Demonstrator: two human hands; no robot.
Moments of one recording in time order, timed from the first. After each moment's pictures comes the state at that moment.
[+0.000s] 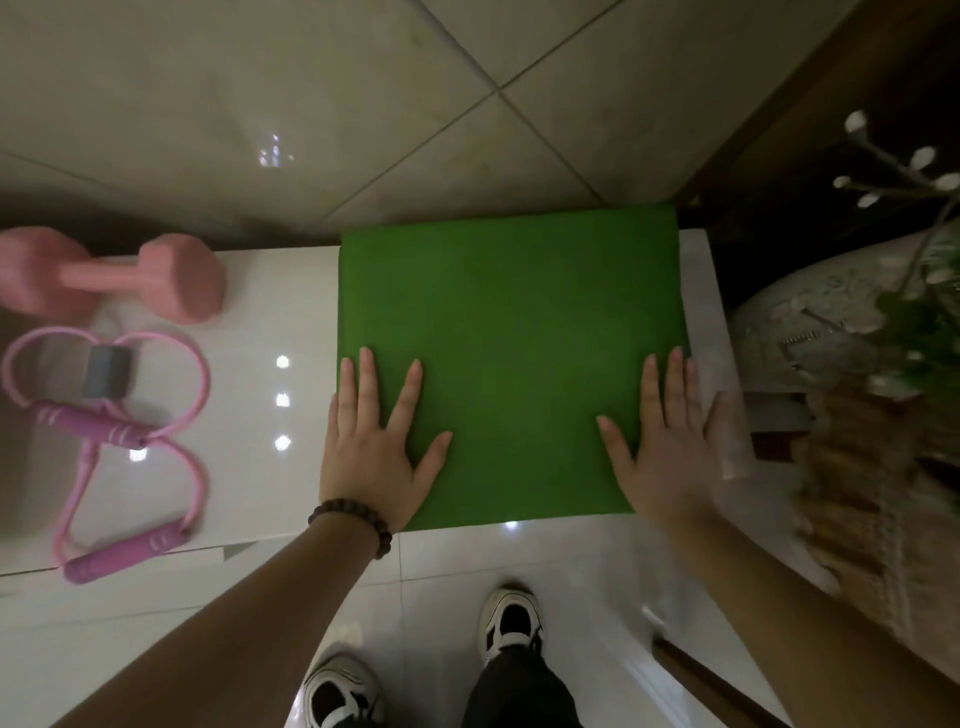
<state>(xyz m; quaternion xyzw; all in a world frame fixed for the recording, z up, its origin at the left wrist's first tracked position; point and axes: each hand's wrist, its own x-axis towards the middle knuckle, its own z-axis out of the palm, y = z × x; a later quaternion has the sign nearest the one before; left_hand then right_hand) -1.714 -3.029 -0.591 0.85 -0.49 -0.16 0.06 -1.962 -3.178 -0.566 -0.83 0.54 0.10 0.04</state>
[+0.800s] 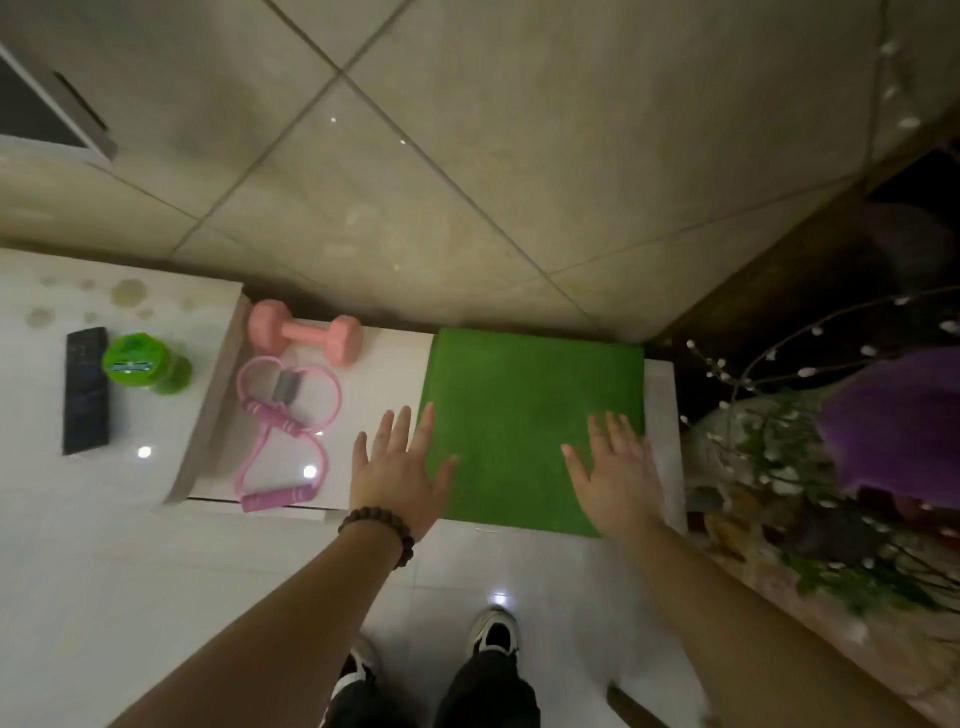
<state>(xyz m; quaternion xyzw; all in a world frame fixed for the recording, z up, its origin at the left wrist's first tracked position) -1.709 -2.990 -0.383 0.88 -0.40 -0.24 0.00 -1.892 -3.156 -0.379 -0.86 0.46 0.19 0.11</state>
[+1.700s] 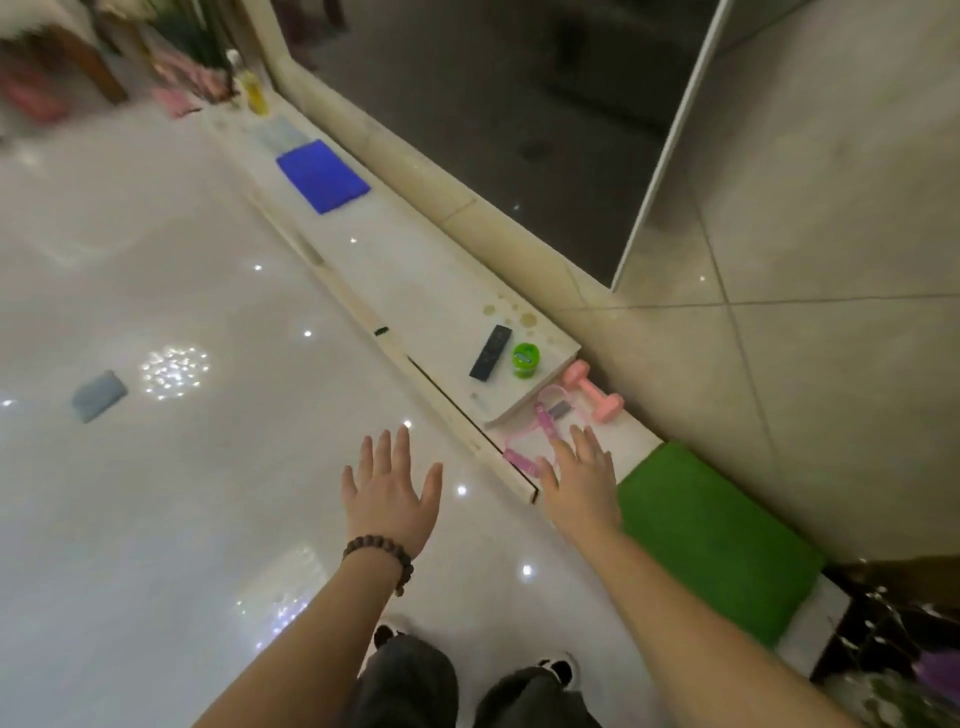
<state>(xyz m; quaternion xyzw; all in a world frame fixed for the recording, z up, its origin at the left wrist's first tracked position) -1.778 -2.682 -0.106 0.98 0.06 -0.12 0.12 -1.776 -2.902 -0.124 -0.97 0.08 0.08 0.21</state>
